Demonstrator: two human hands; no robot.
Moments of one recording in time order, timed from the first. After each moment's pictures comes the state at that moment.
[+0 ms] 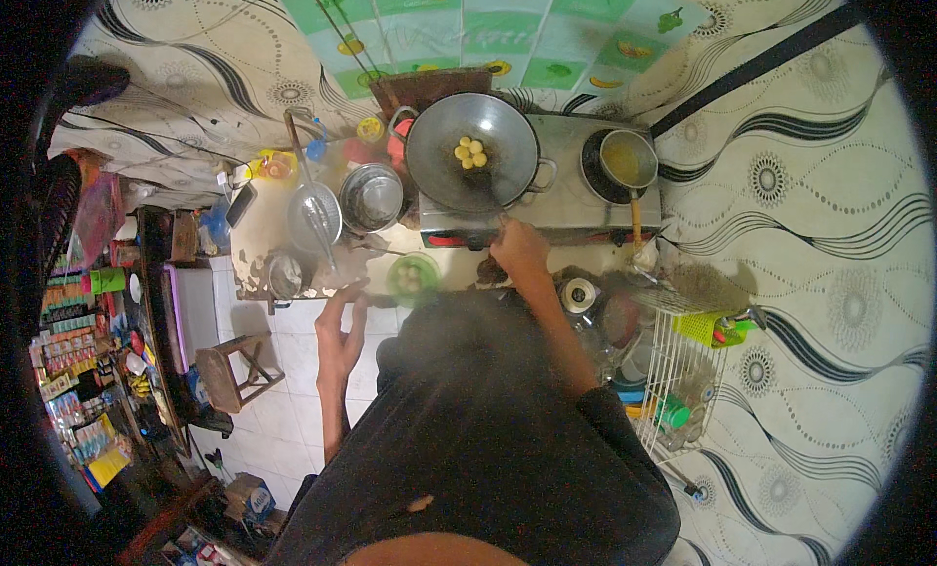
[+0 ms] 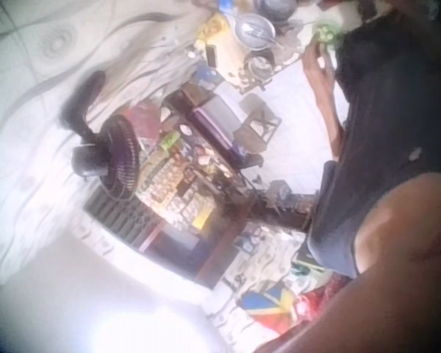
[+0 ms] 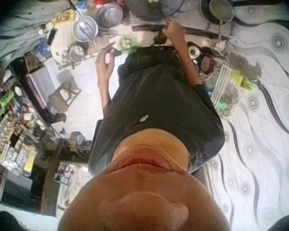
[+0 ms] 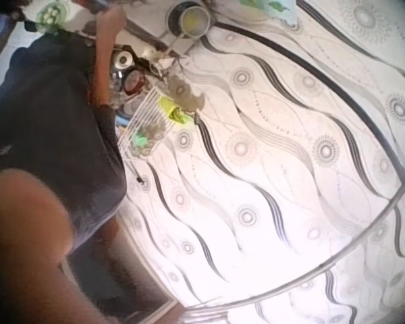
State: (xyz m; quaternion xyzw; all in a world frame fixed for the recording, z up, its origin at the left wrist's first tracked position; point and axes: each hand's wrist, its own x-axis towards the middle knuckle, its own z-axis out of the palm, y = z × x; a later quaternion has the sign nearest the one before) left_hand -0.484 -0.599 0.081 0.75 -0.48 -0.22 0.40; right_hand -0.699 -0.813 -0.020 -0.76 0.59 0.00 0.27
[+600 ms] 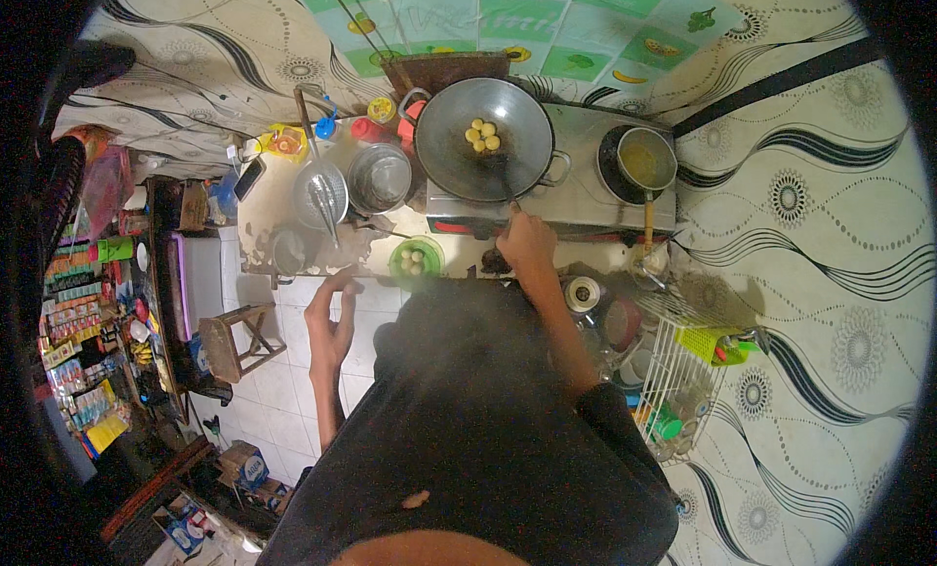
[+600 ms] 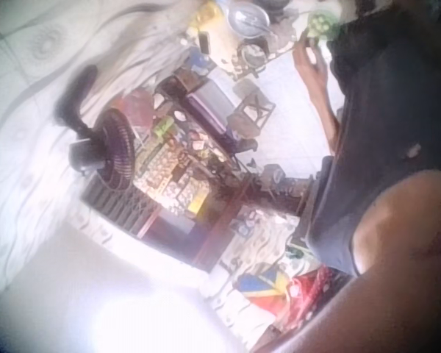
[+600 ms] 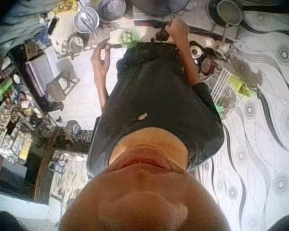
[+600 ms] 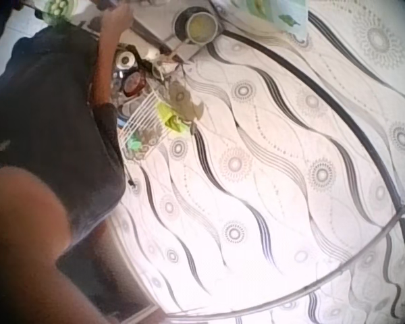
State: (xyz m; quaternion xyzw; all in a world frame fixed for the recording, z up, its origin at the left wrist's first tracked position) left_hand -0.490 -0.600 0.084 0.80 -0.43 -0.20 0.38; right_hand -0.704 -0.824 -0.029 -0.78 0.57 0.03 0.25
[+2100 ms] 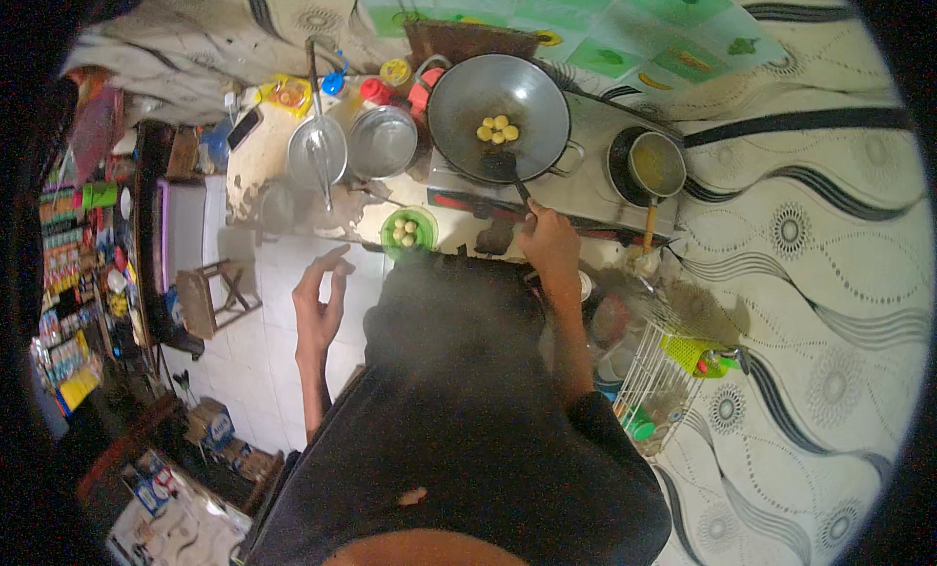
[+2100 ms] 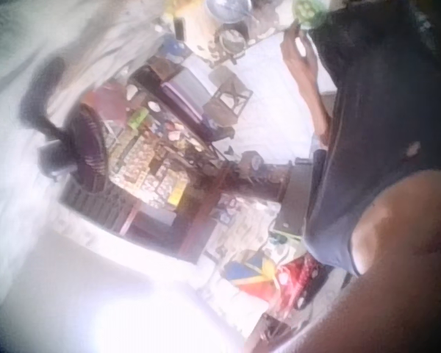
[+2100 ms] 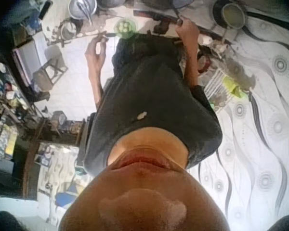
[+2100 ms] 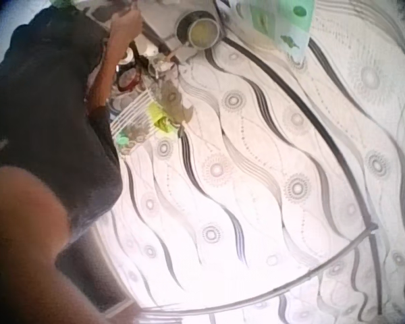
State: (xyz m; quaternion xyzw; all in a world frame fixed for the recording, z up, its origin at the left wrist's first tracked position) left_hand -0.488 -0.583 0.079 0.81 -0.40 -0.18 0.39; right_hand -0.728 -0.822 -0.006 -0.80 0.54 -0.03 0.26
